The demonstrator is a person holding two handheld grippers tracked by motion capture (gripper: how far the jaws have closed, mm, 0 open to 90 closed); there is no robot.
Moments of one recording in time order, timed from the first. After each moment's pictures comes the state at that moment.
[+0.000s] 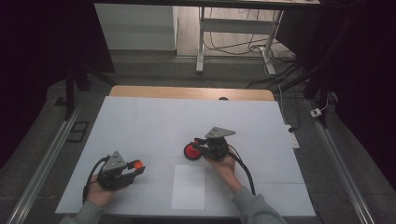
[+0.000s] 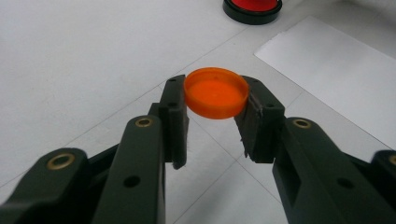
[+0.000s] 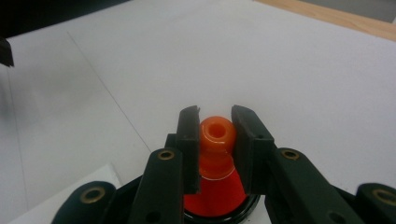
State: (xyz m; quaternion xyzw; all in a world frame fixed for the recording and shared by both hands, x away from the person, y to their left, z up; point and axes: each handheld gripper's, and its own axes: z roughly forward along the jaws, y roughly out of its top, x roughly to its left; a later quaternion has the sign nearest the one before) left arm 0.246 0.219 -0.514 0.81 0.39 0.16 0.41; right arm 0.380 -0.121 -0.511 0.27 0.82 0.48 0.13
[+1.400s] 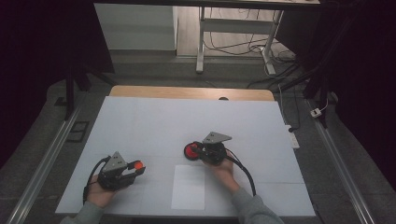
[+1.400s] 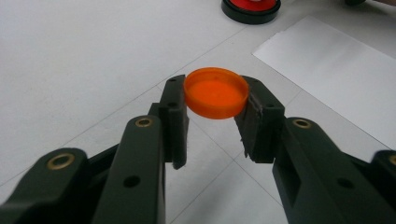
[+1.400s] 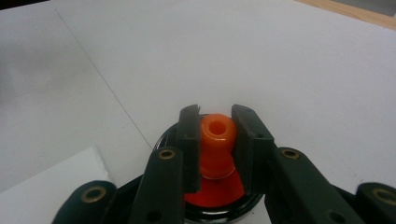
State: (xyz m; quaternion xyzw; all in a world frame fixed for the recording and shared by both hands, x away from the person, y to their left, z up) left arm 0.245 0.217 -0.513 0.81 0.39 0.16 0.41; right arm 0.377 -0.117 -0.533 0.25 0.83 0.48 0.14
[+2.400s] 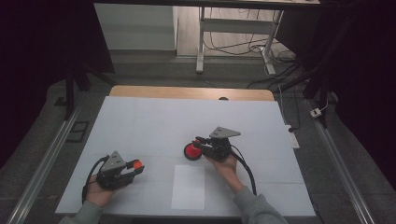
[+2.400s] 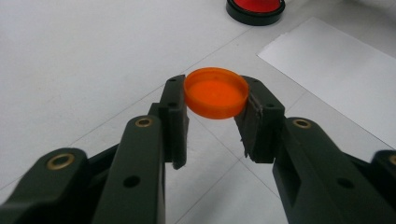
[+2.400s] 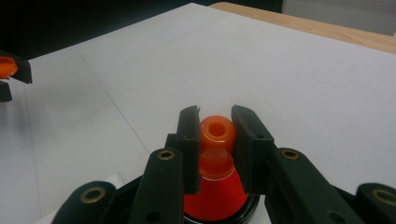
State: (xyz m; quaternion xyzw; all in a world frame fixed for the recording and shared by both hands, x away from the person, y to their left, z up) left arm 0.246 0.220 -0.513 0.81 0.39 0.16 0.41; right arm 0.379 -0.130 -0.509 0.27 0.80 0.52 0.12
